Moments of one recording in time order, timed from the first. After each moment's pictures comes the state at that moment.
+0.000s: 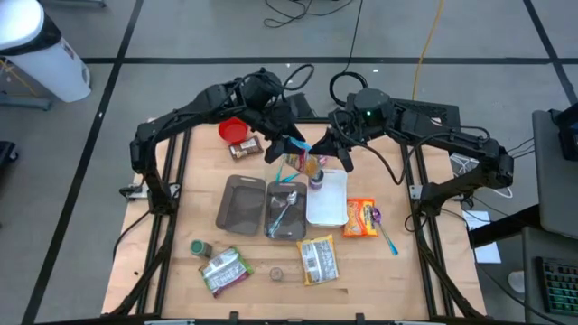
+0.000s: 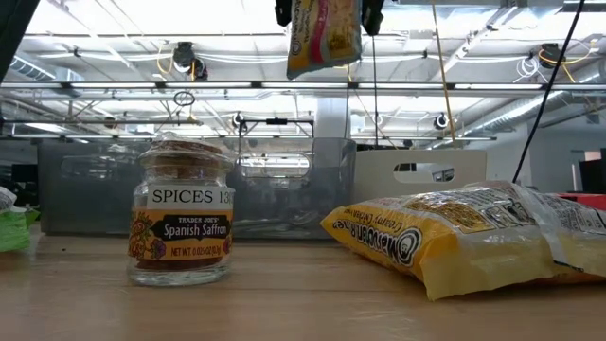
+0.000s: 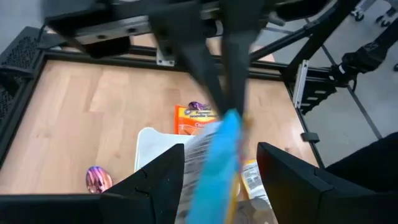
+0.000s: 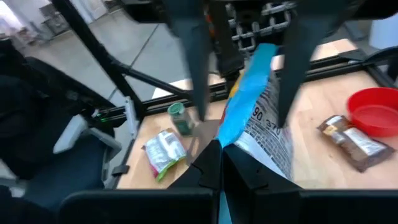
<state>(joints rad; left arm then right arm) 0.32 1.79 2.08 -0.95 0.51 0.08 -0.34 1.34 1.37 -0.38 -0.58 0.16</state>
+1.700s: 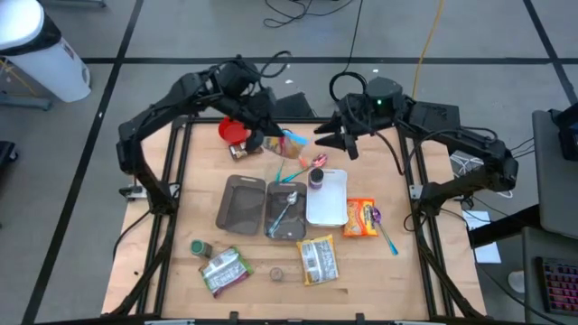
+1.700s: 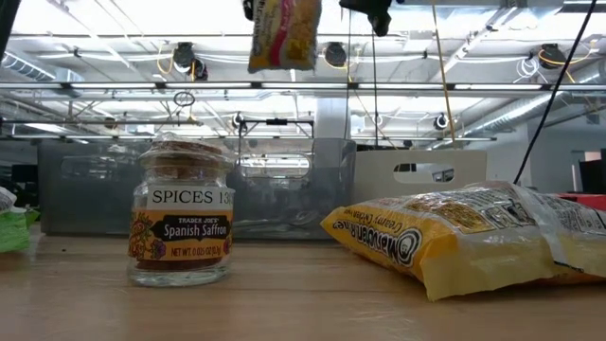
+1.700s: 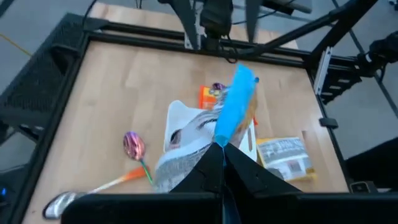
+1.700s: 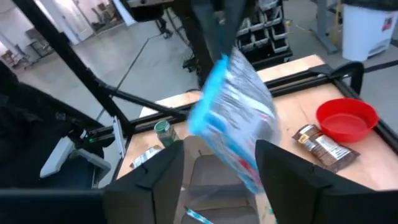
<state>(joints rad) 0.42 1.68 2.08 -1.12 0.47 0.15 -0.44 1.30 1.37 -0.37 -0.58 0.19</state>
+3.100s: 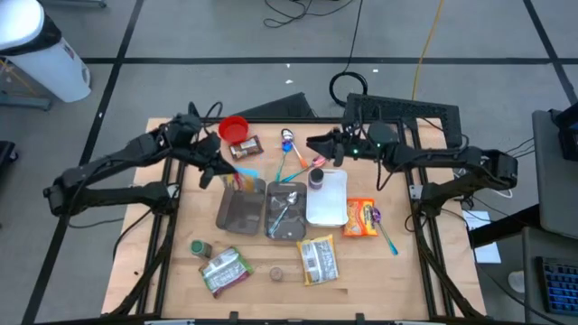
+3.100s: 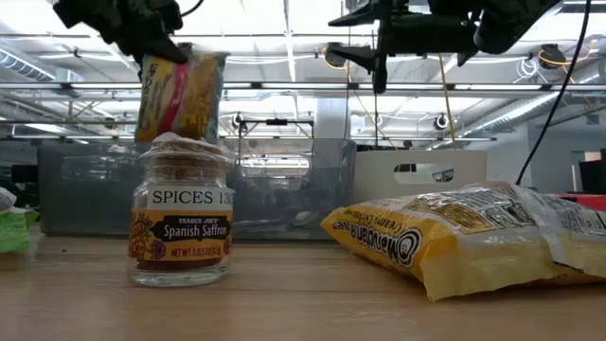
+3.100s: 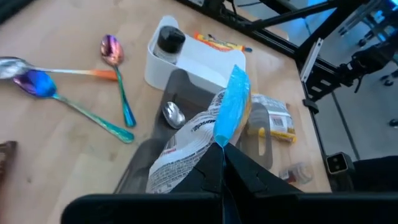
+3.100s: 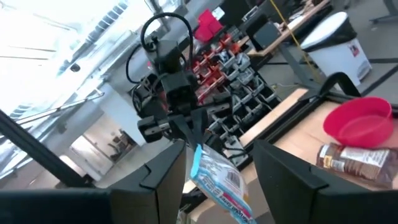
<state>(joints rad) 0.53 0.86 0.80 -0.57 0.62 -0.08 -0.33 1.30 0.74 0.67 -0.23 0.75</state>
